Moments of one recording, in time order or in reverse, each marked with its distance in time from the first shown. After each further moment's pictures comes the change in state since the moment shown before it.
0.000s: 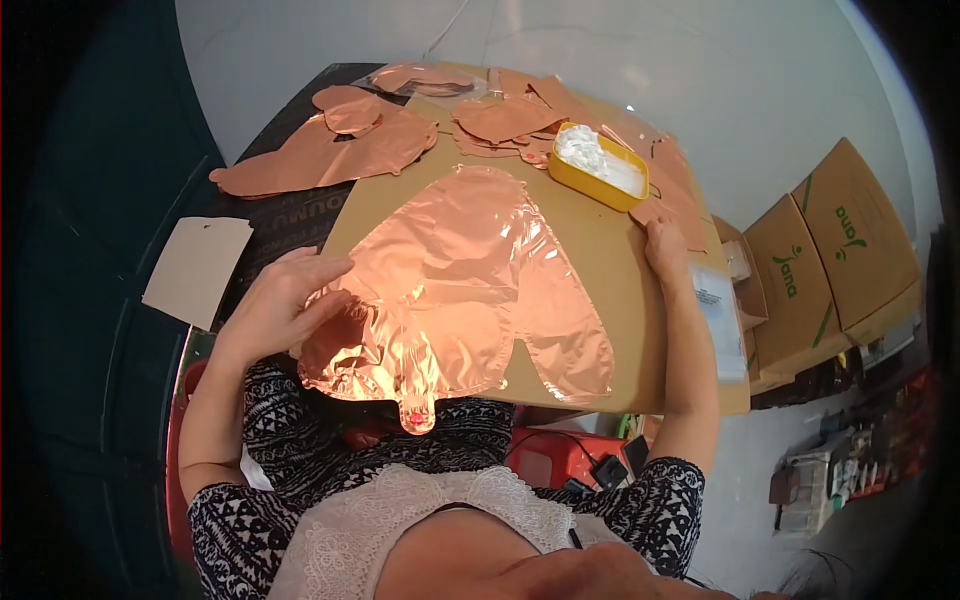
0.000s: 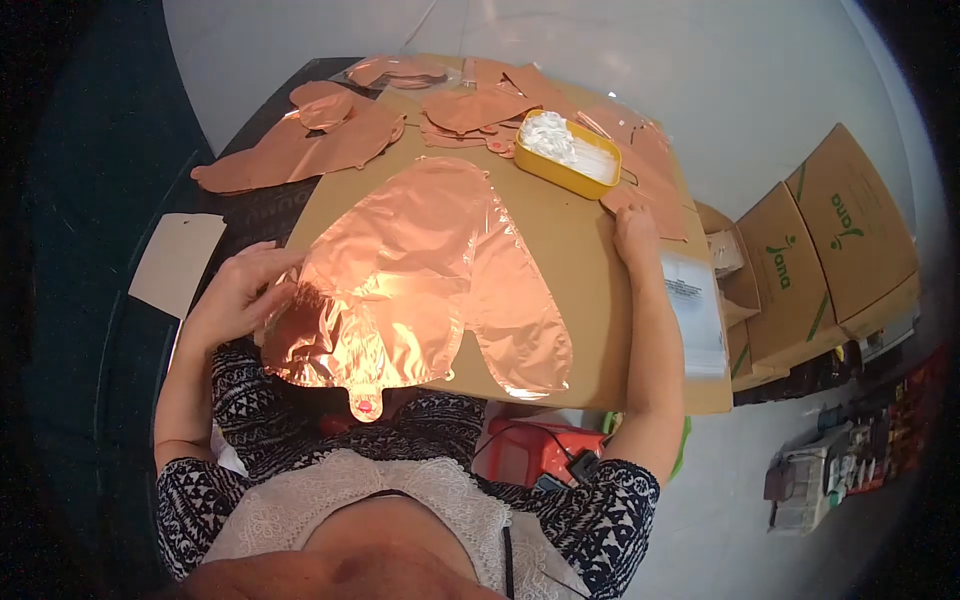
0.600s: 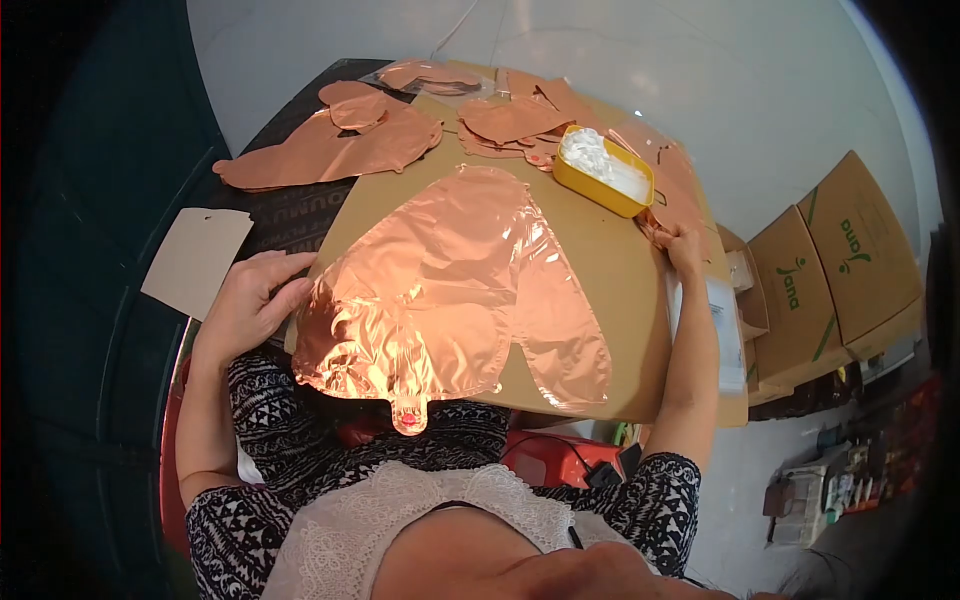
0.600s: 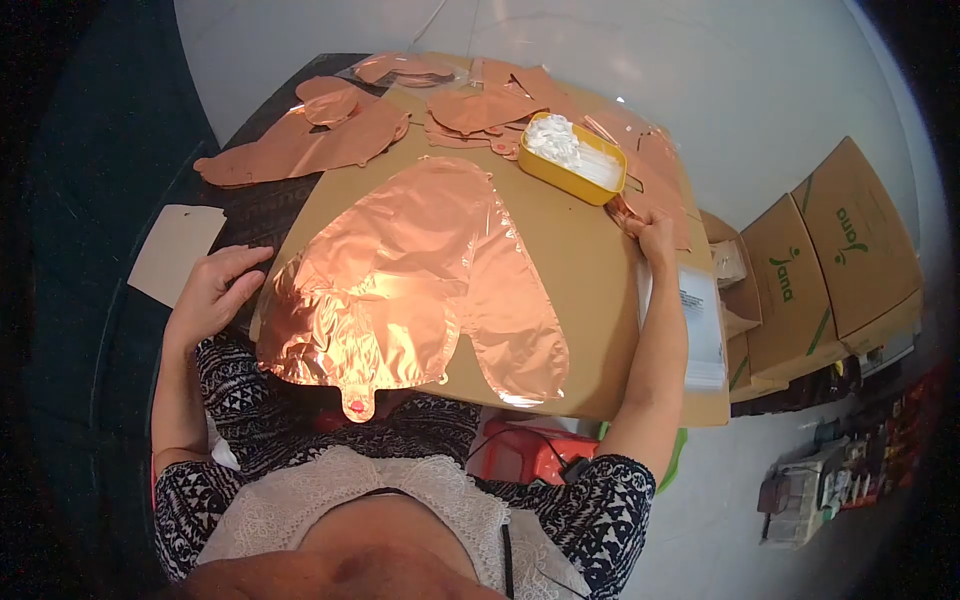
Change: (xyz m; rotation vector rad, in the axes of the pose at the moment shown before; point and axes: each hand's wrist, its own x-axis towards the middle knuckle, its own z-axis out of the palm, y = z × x) left_hand -0.020 0.001 -0.012 -0.026 0.107 -0.184; right_hand 0.005 0.040 0.013 0.825 -0.070 0.603
